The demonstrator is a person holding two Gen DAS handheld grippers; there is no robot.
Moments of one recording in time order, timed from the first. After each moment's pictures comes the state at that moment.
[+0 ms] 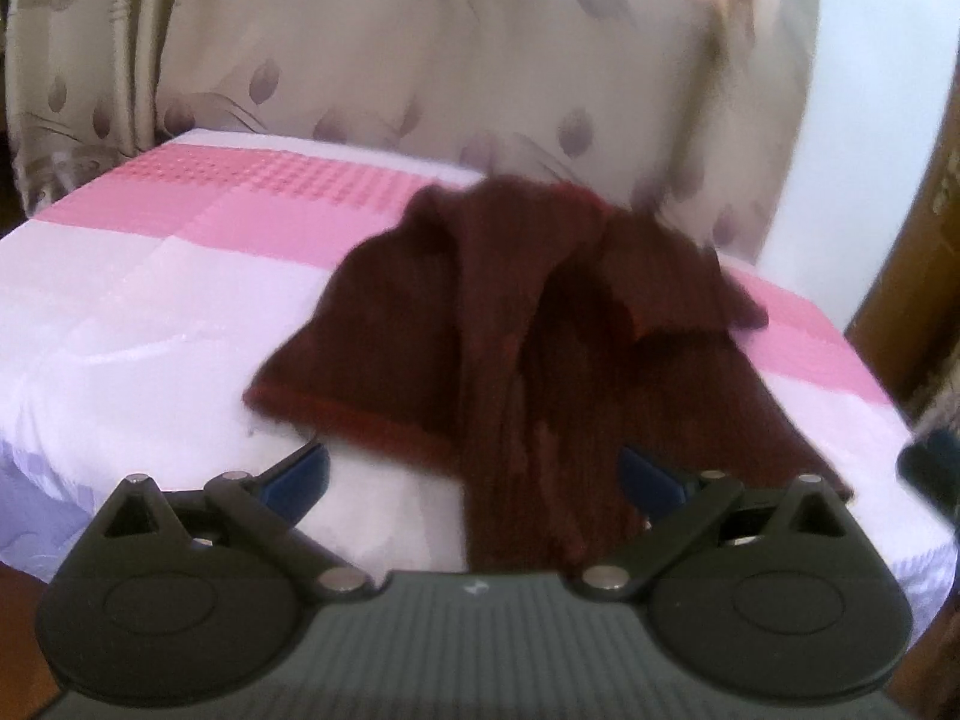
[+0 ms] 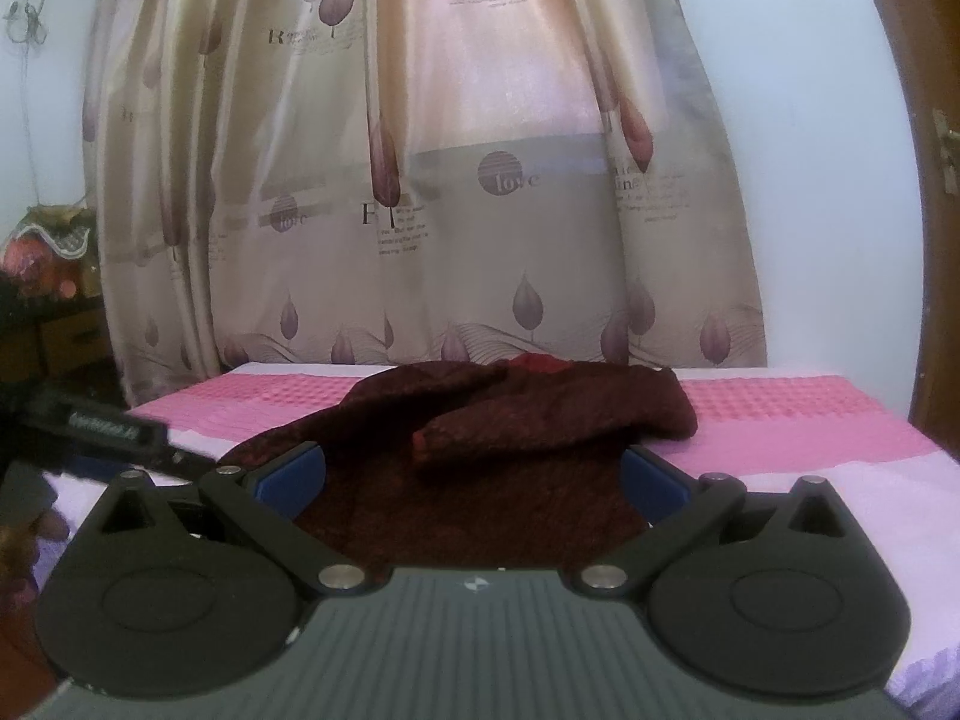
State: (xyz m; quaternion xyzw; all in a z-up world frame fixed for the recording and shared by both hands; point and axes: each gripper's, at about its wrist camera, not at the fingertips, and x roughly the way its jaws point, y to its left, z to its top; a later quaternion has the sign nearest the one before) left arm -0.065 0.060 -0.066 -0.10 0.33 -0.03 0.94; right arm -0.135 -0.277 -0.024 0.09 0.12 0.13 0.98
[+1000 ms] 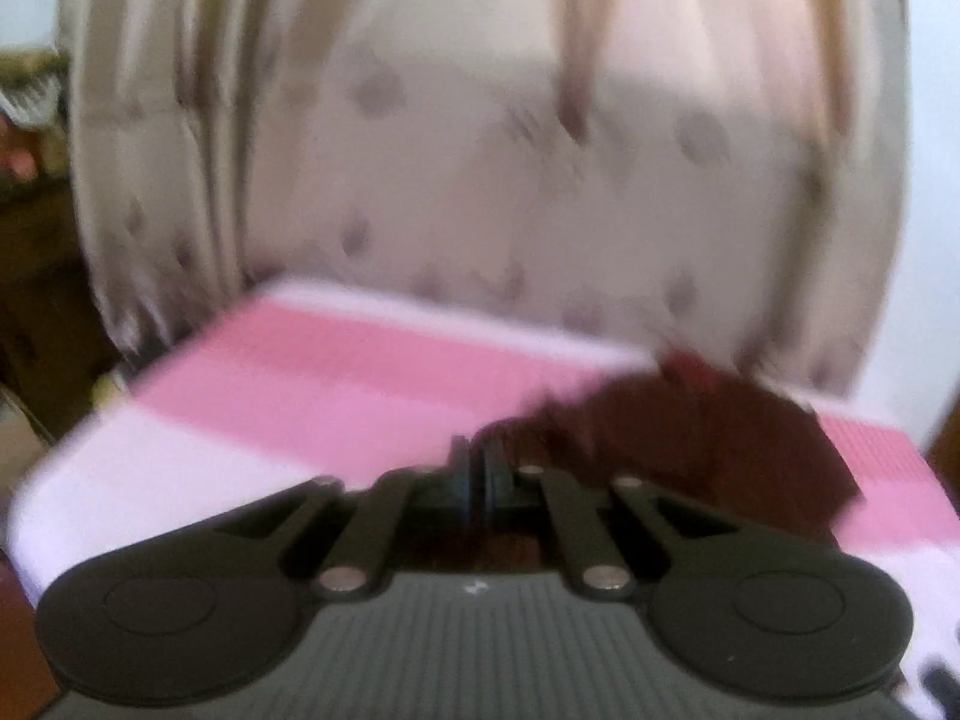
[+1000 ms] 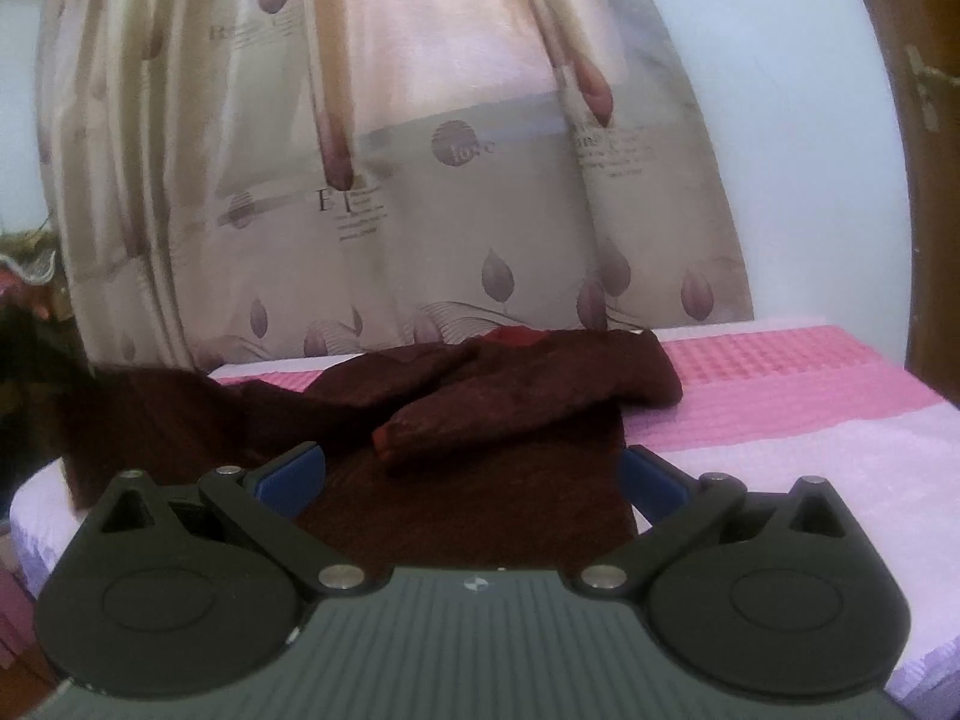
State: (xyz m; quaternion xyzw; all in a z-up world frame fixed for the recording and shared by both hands) left arm 0.021 0.125 0.056 -0.06 0.24 0.08 0.96; right arm -0.093 -0.297 -0.032 0.14 0.15 0.11 0.97
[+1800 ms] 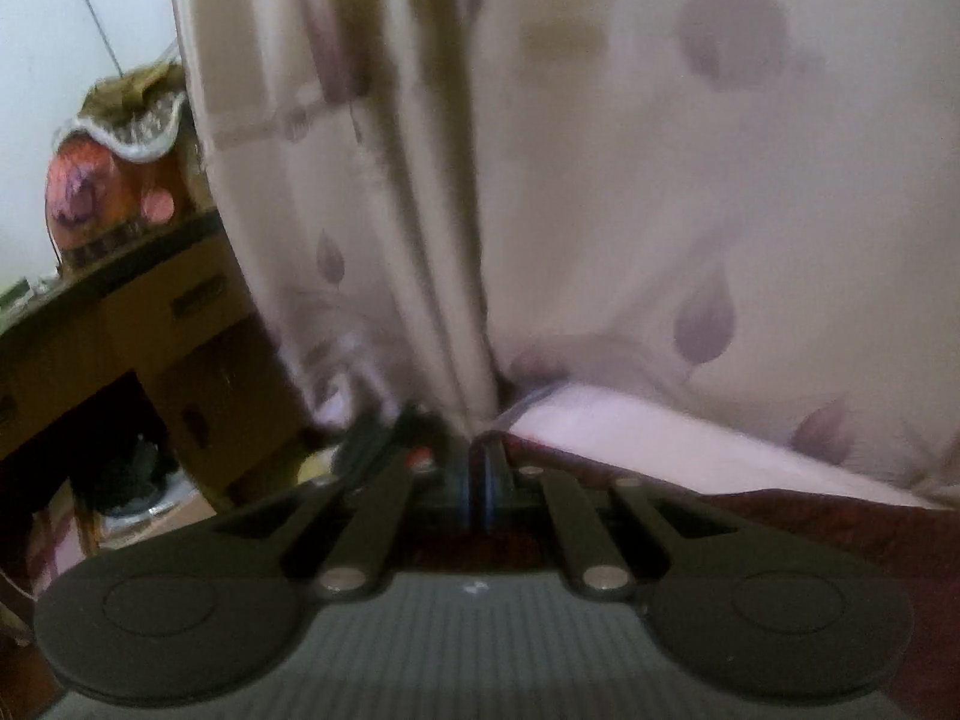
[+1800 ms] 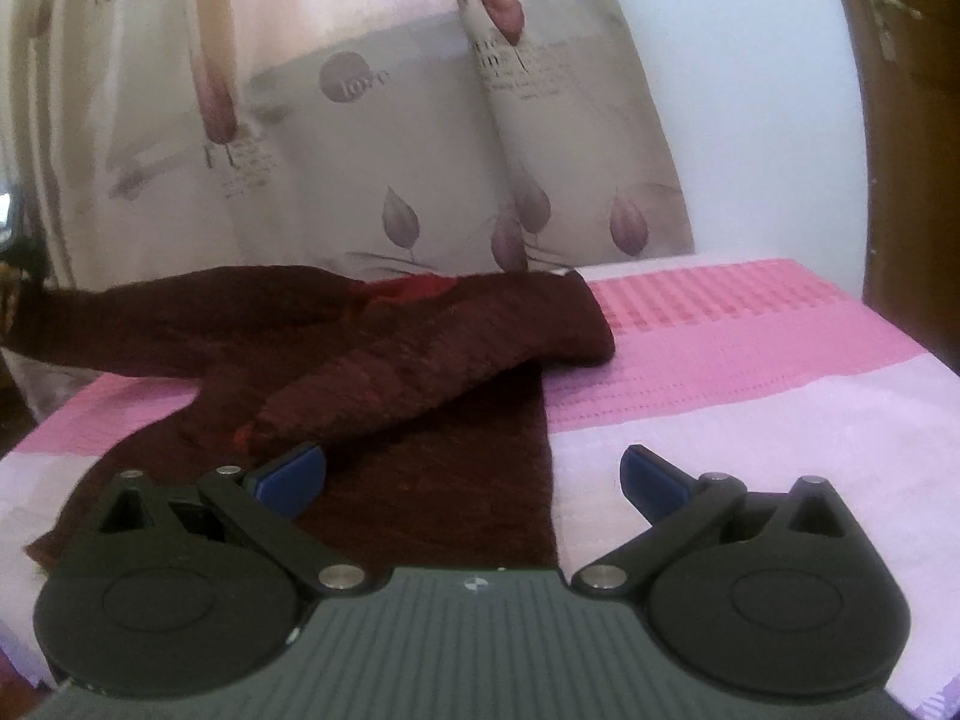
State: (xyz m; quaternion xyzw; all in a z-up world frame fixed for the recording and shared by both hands) left arm 0.336 0.326 0.014 -0.01 0.29 0.36 0.89; right arm -0.012 -0.319 -0.063 0.15 0.23 0.04 0.96
